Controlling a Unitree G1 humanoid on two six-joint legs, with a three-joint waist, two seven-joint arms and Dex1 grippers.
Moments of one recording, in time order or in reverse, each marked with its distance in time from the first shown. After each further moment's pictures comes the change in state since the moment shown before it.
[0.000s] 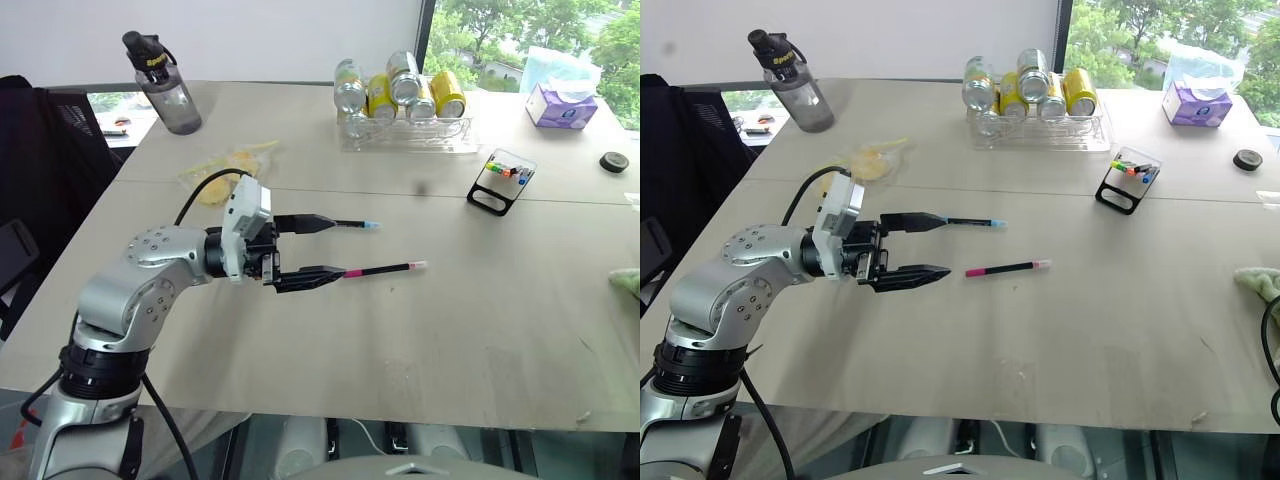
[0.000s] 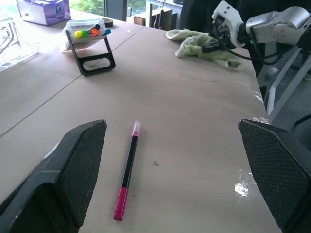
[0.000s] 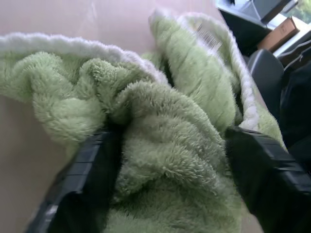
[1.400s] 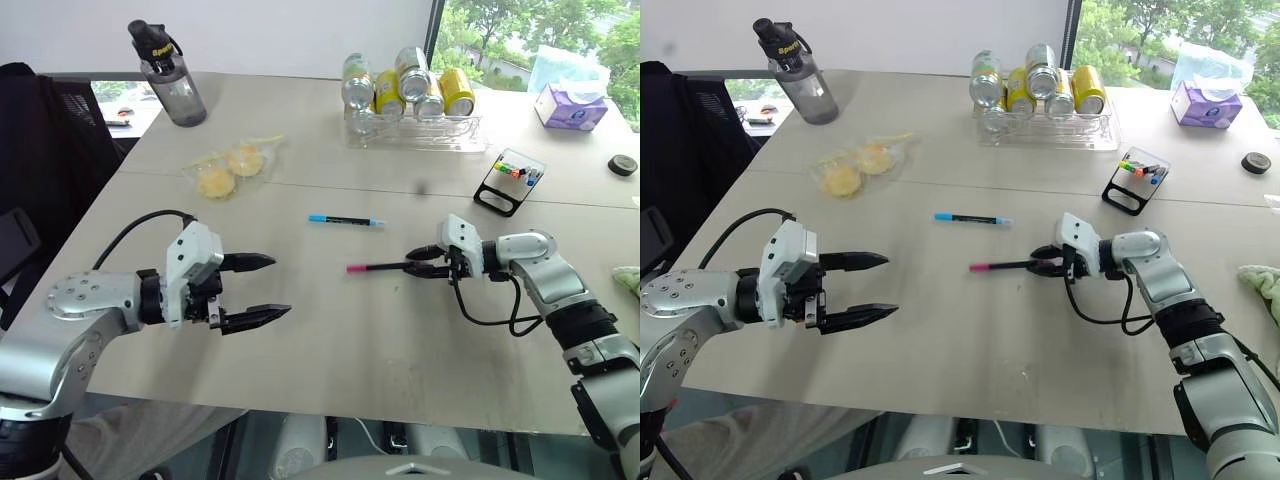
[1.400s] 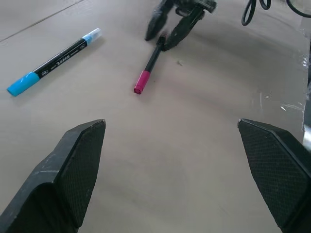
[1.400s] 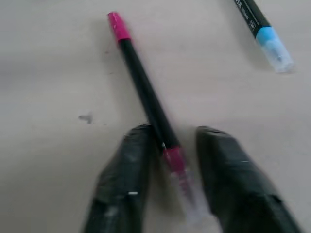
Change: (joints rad) left arm 0.381 0.188 0.234 -0.128 0.049 0.000 0.010; right arm -0.716 0.127 0.964 0.335 -0.115 -0.379 0.875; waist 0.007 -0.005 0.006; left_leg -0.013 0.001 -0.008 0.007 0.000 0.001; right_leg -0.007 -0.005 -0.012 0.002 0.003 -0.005
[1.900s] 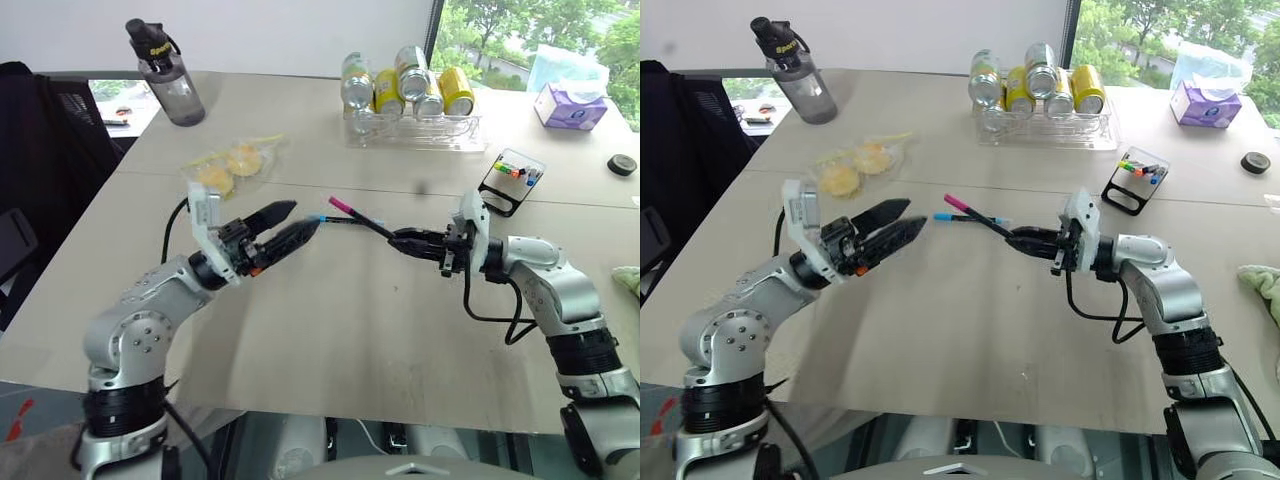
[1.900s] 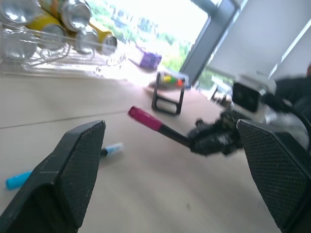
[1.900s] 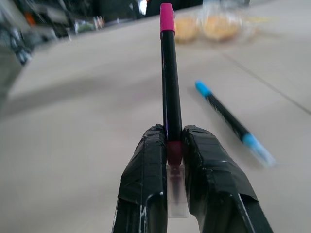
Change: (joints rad) left arm -0.240 -0.488 0.039 0.125 -0.315 0.129 0.453; right arm 0.157 0.126 -0.207 -0.458 0.323 0.378 -0.186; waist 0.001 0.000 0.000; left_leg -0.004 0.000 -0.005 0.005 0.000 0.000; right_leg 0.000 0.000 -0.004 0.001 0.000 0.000
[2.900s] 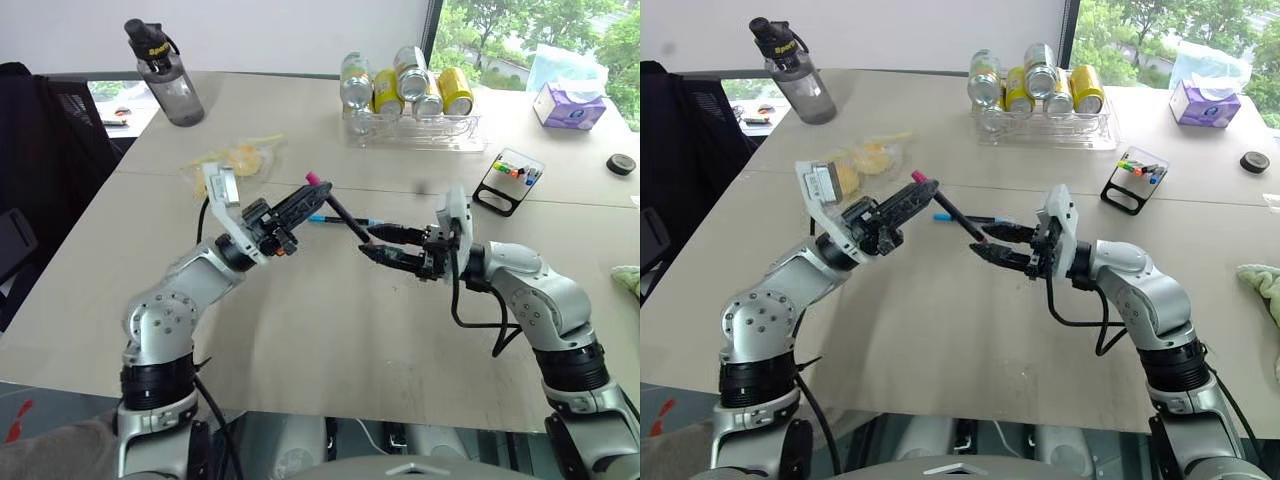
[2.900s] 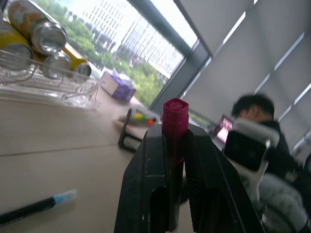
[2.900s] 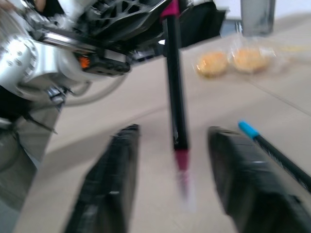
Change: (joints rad) left arm -0.100 0.043 -0.131 0.023 -0.050 0.011 0.017; right arm -0.006 0.036 0.062 -0.172 0.094 0.180 -0.149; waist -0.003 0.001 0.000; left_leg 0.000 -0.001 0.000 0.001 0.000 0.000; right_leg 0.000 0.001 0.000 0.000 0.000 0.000
